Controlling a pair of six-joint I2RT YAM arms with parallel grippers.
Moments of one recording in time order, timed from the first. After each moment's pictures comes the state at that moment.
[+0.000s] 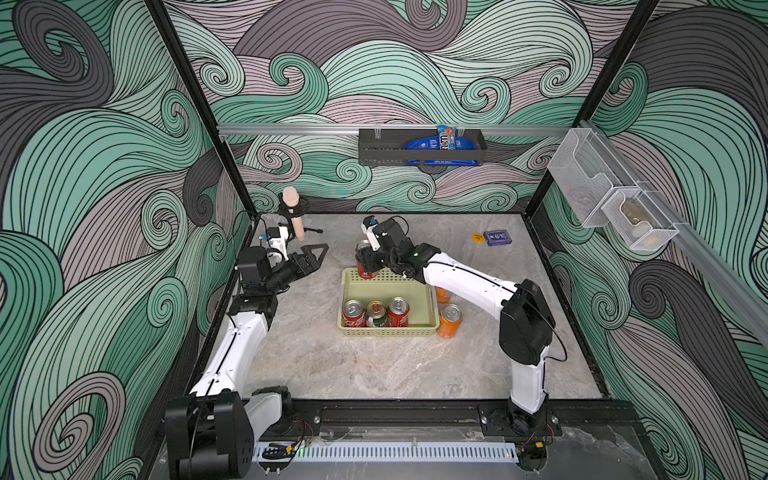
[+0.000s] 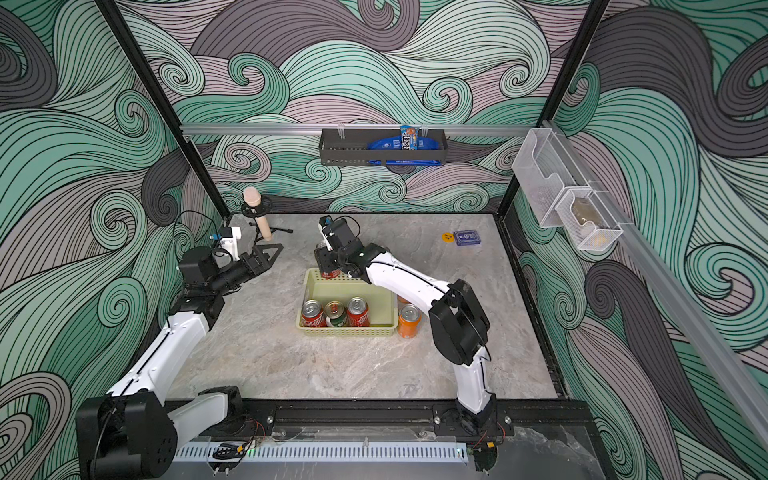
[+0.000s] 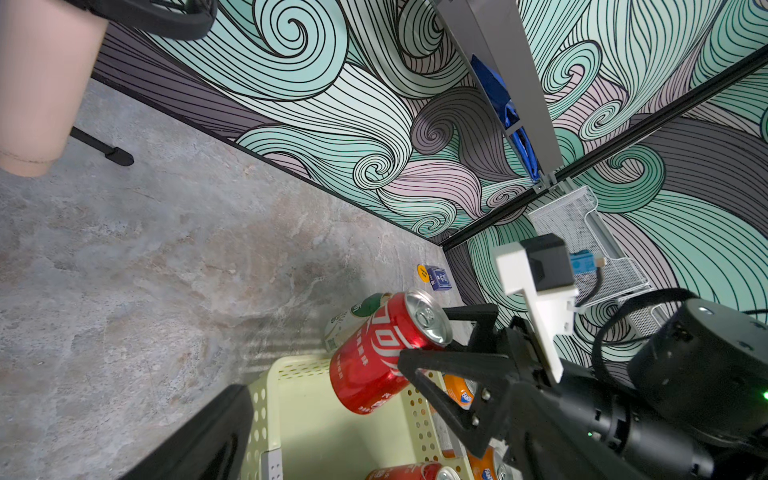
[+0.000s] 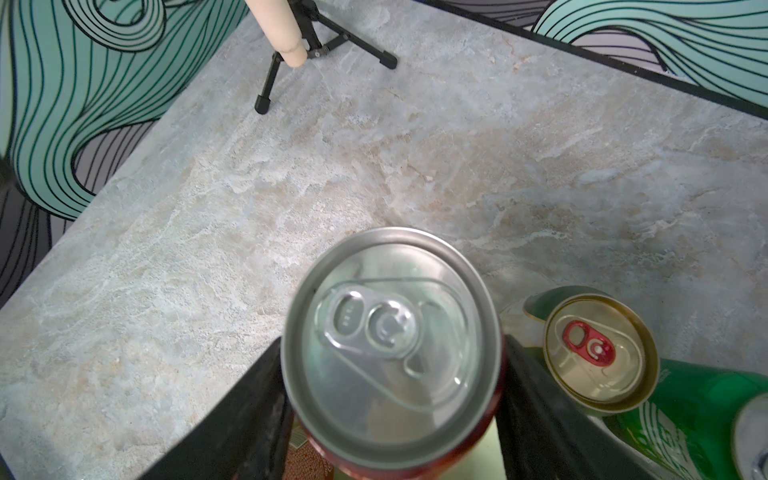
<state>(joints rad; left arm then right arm) 0.10 1.11 0.72 0.10 0.68 -0.62 0.78 1.94 1.67 -0.38 0.09 0.26</state>
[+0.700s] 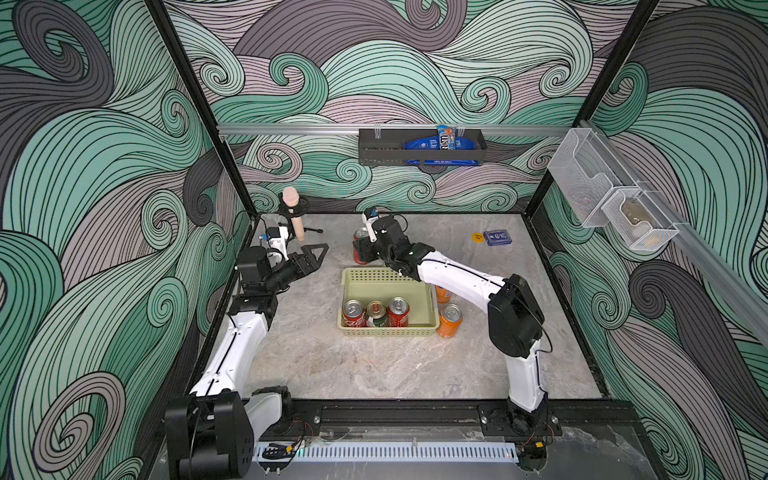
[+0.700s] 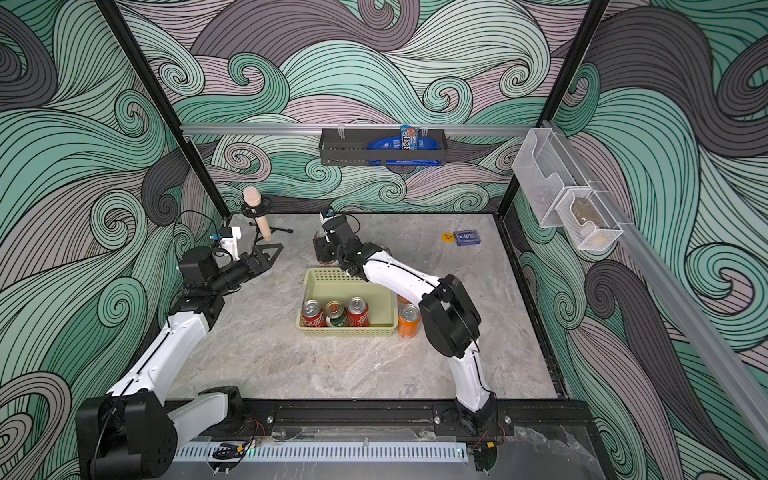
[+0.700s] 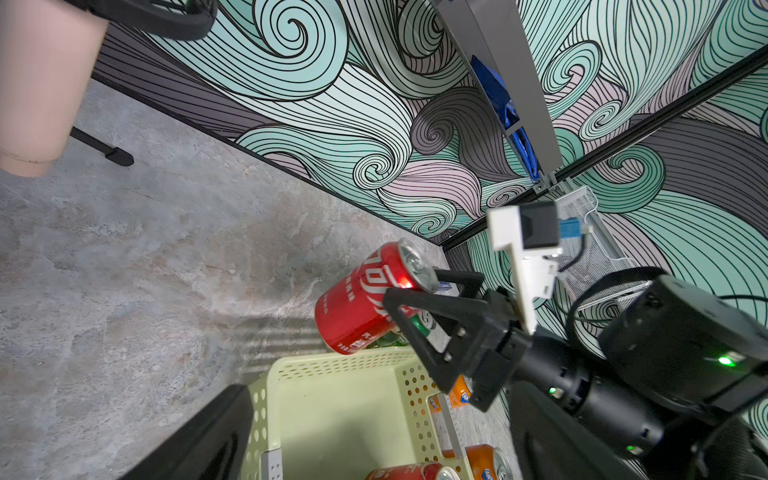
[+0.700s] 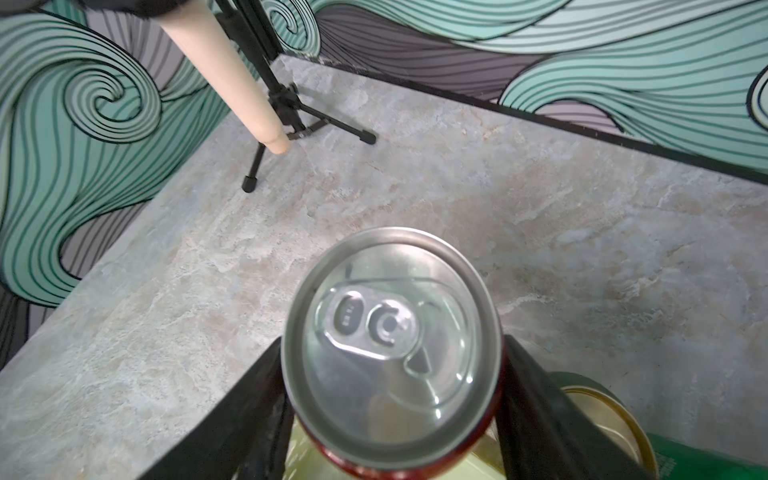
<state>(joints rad) 0.10 1.11 0.72 0.10 0.68 -0.62 0.76 2.07 1.71 -0.21 0.16 0.29</state>
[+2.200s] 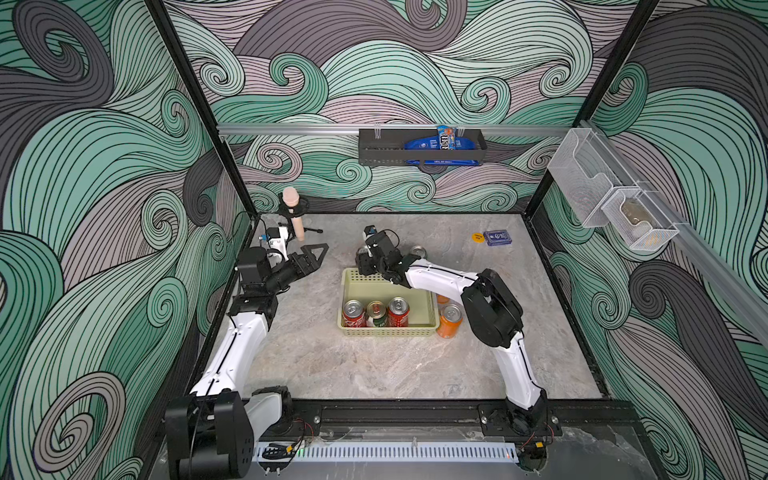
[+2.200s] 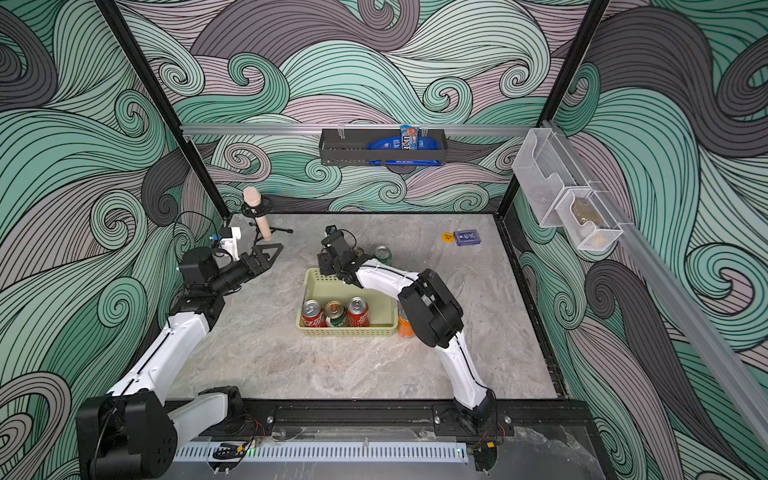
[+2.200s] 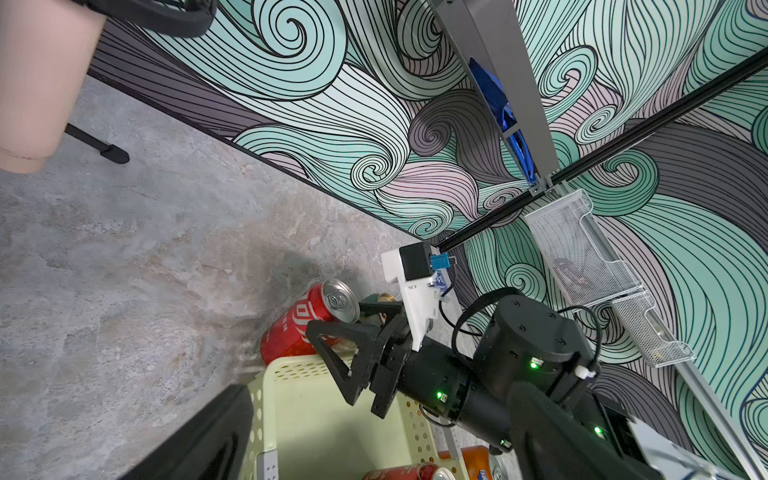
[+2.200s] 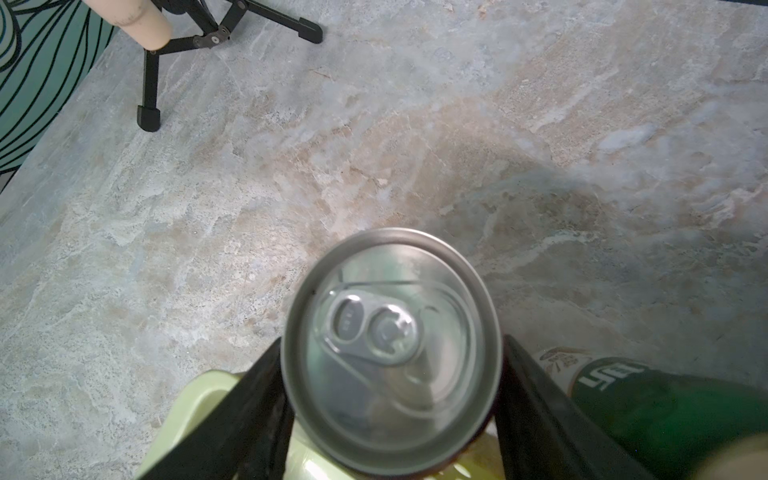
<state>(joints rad) 0.10 1.11 0.72 0.12 0.69 -0.64 0.76 2.19 1.67 -0.17 0.17 0.36</state>
